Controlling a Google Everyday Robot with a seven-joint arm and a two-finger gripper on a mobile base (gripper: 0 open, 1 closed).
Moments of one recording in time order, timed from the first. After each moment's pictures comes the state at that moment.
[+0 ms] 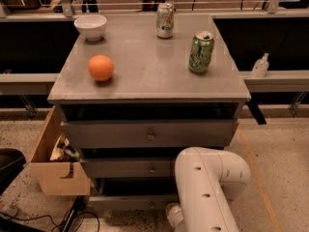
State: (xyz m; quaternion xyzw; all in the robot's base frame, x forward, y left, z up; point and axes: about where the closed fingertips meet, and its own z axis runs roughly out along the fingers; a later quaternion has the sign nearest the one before) arm 0.525 -0.085 0.136 -0.55 0.74 -0.12 0.37
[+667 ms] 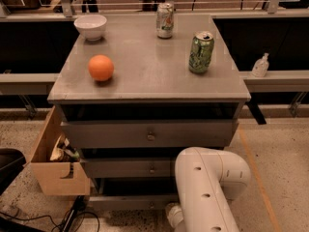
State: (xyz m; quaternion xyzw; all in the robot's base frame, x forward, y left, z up) arm 0.524 -0.085 0.136 -0.55 0.74 -0.12 0.37
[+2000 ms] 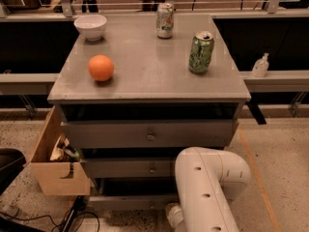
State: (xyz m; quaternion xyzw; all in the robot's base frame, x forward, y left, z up) arm 0.524 -0.085 0.136 -0.55 0.74 -0.12 0.37
